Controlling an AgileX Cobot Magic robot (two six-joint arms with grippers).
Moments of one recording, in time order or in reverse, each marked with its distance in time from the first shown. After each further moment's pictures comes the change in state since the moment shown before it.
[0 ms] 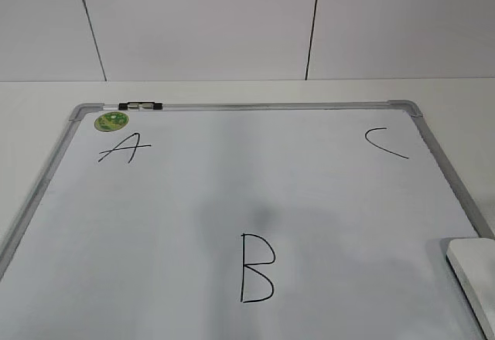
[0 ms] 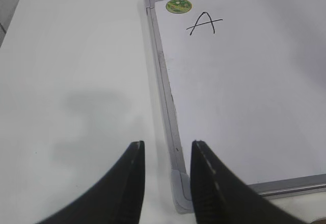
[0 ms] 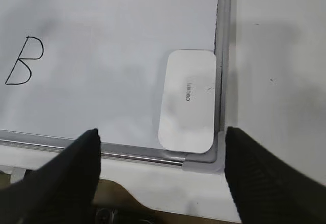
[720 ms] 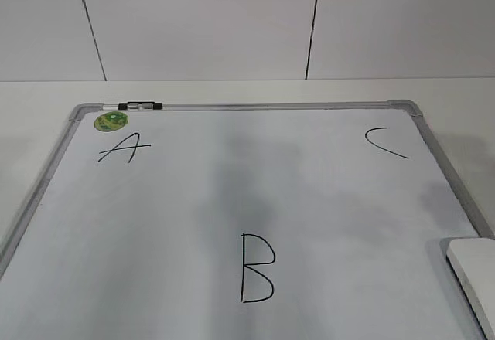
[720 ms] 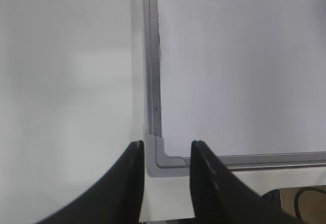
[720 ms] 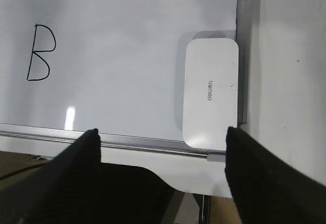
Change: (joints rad) left arm -0.001 0.797 -0.234 -0.046 0.005 -0.118; right arm 0.000 0.527 -0.300 0.057 0.094 0.060
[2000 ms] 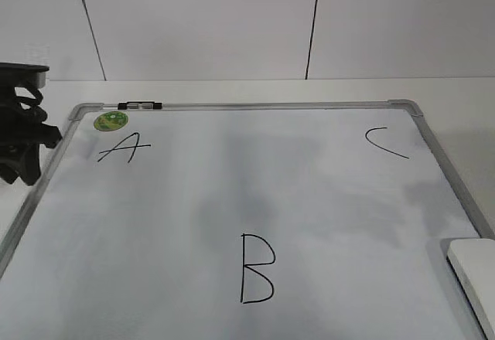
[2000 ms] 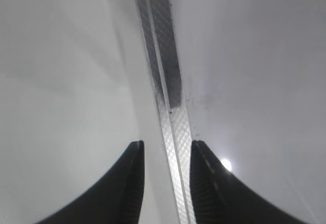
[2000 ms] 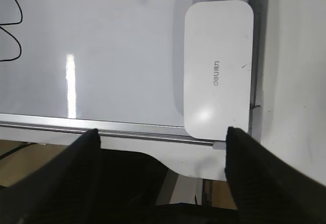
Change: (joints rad) left arm -0.078 1.102 -0.572 0.136 -0.116 0.065; right arm 0.000 0.244 -0.006 0.021 -0.002 0.009
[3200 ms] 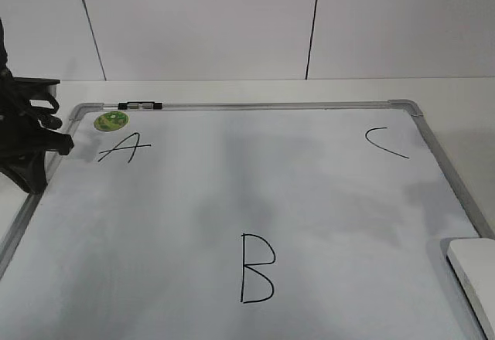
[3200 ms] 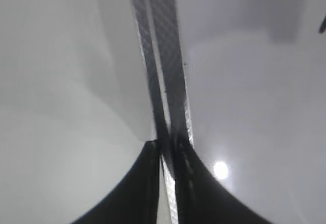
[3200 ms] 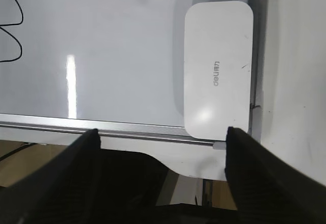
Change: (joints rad) left arm 0.000 0.111 -0.056 -0.011 -0.016 -0.013; right arm 0.000 0.000 0.000 0.000 0.000 0.002
